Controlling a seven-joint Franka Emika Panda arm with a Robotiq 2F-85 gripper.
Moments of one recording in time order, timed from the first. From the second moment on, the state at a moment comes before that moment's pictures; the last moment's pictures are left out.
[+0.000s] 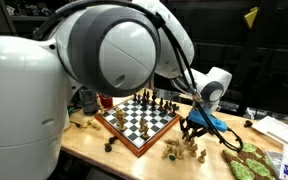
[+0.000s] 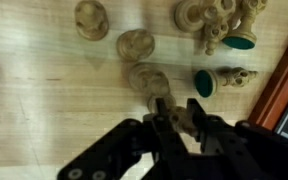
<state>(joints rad) -0.37 0.37 -0.19 -1.82 0.16 1.96 -0.72</state>
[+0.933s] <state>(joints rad) -0.34 0.33 -0.17 -1.82 0.12 1.95 -0.72</state>
